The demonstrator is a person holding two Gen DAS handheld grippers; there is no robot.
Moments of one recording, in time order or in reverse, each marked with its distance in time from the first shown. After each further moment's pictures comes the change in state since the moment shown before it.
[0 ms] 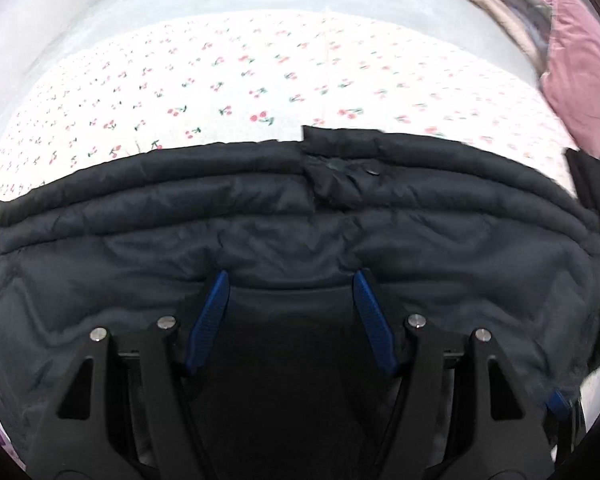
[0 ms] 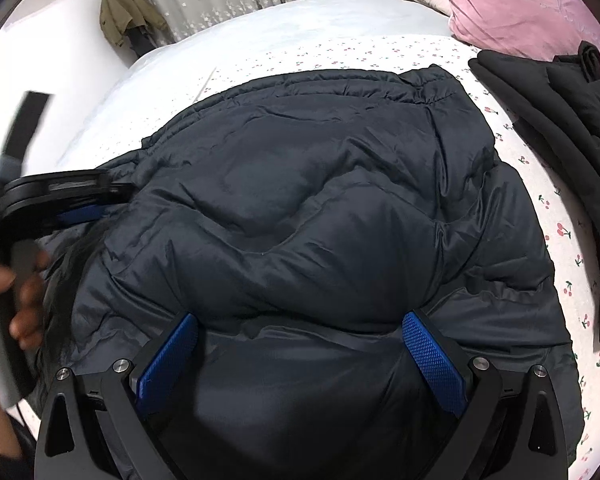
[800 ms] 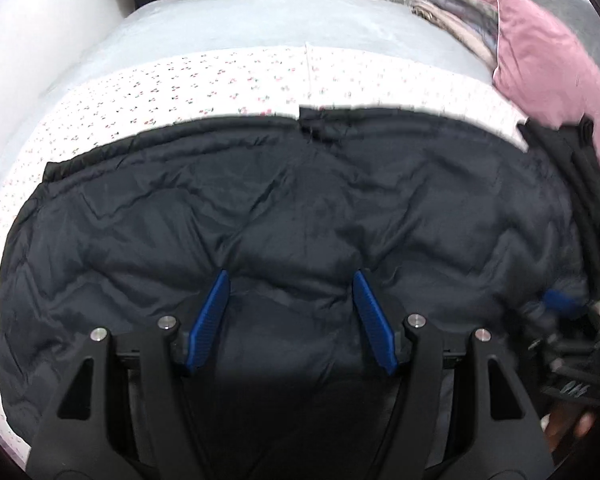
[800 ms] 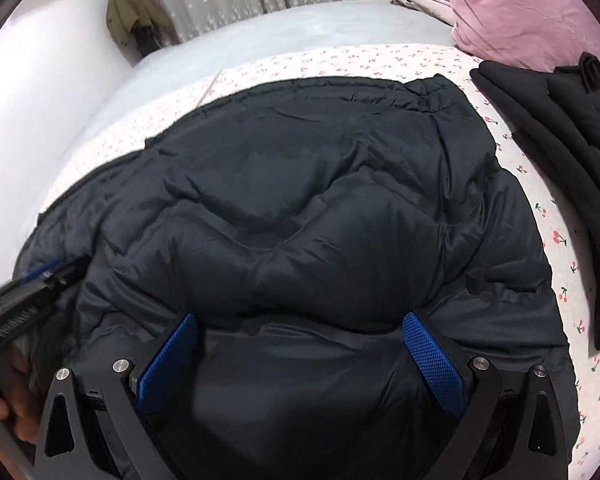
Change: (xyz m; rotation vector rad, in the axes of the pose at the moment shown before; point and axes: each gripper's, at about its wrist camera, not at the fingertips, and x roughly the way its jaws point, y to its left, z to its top) left arm -0.078 0.018 -0.089 0.063 -0.193 -0.062; right arm -0.013 0.011 -0.007 -0.029 -0.022 -0.020
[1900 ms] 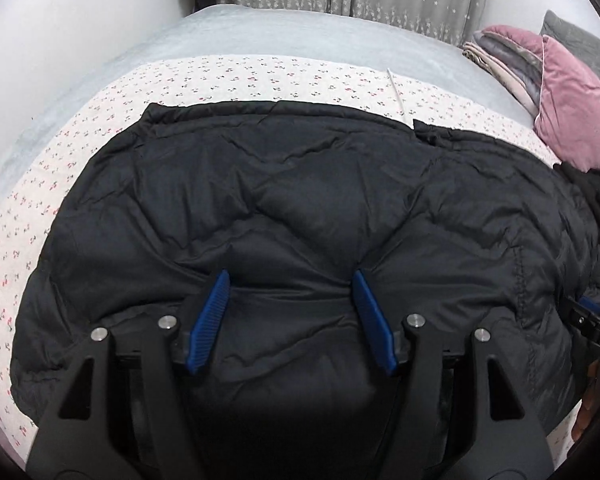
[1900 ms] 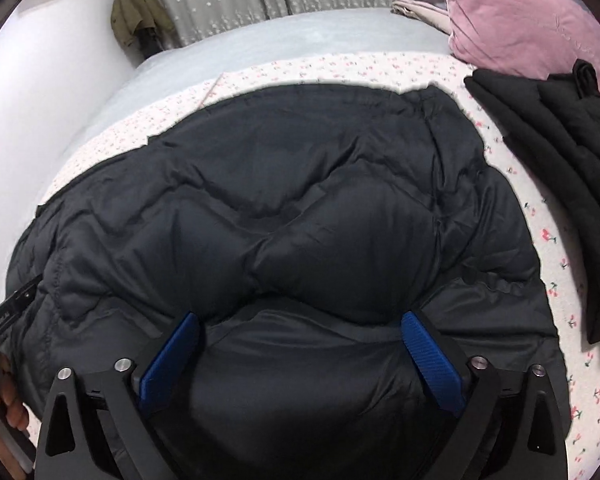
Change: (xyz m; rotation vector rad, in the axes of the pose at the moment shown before) left arm -0.021 0.091 -0.059 -0.124 -0.101 0.096; right arm -0.009 0.004 -0.026 -0.016 -0.031 -0.029
